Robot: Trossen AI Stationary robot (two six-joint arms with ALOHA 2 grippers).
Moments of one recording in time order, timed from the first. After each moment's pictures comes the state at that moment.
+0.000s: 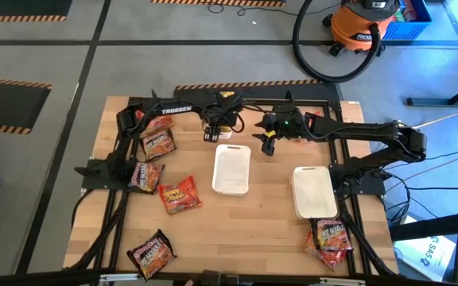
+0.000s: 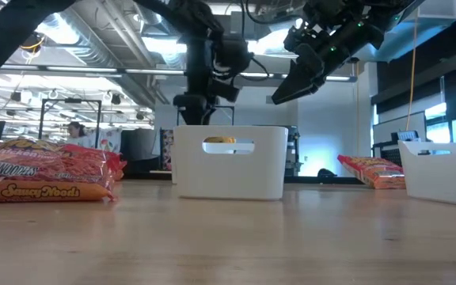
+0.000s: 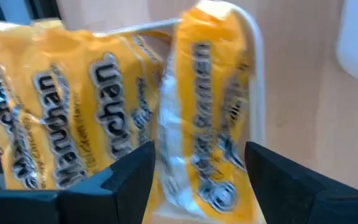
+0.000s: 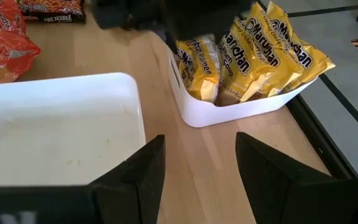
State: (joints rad) left arm 0.40 2.03 1.76 -1.10 -0.25 0.54; right arm -0.33 1.34 0.87 -0.12 -0.02 -0.11
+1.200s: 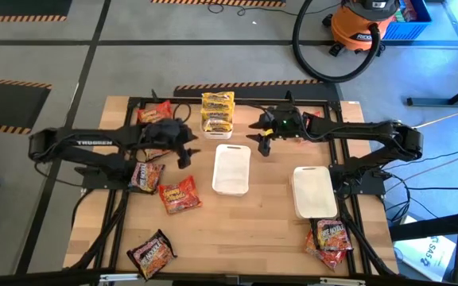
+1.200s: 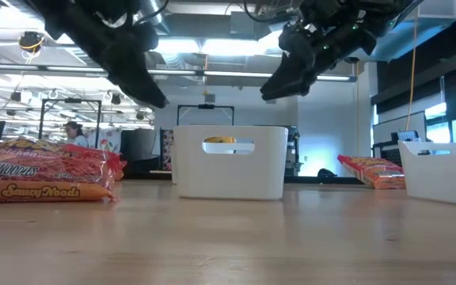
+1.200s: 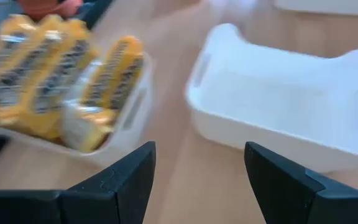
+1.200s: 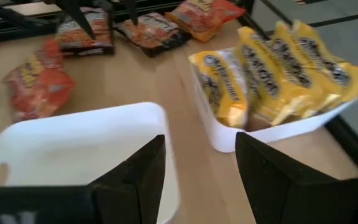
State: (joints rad) left arm 0.24 1.06 0.64 -0.21 -0.05 -0.01; right arm -0.33 1.38 0.87 0.00 -0.13 -0.03
